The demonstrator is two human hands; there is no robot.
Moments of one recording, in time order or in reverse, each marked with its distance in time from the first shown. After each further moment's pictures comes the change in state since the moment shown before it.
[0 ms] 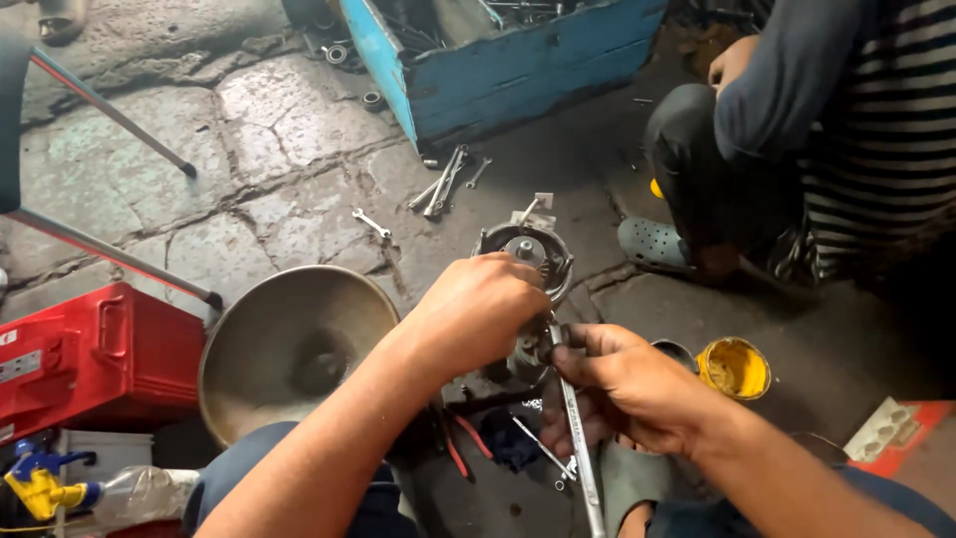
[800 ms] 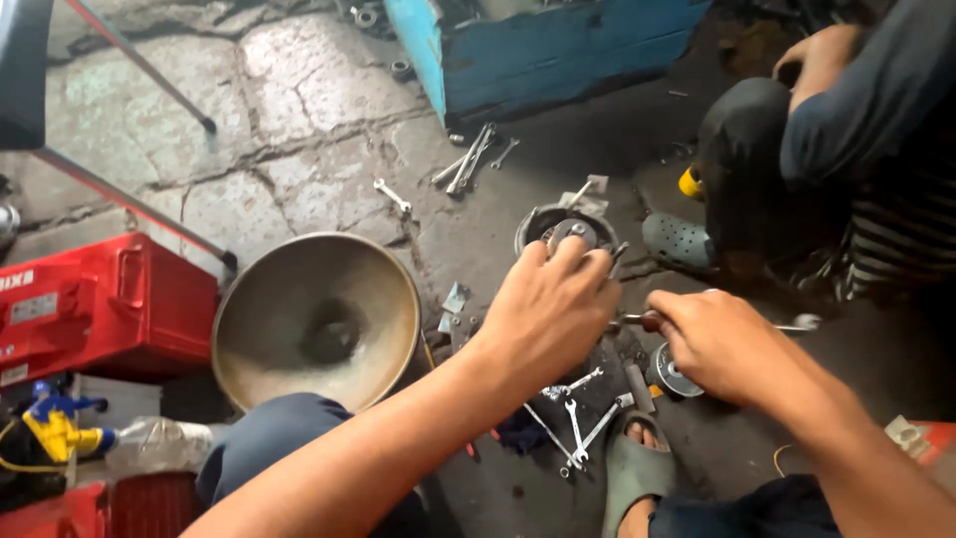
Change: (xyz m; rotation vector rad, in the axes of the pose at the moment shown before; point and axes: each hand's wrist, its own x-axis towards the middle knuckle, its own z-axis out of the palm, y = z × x) left_hand -0.014 0.023 0.036 0.324 0.236 -0.053; right_hand 0.008 -0.027 -0.039 -1.605 0.428 -0.489
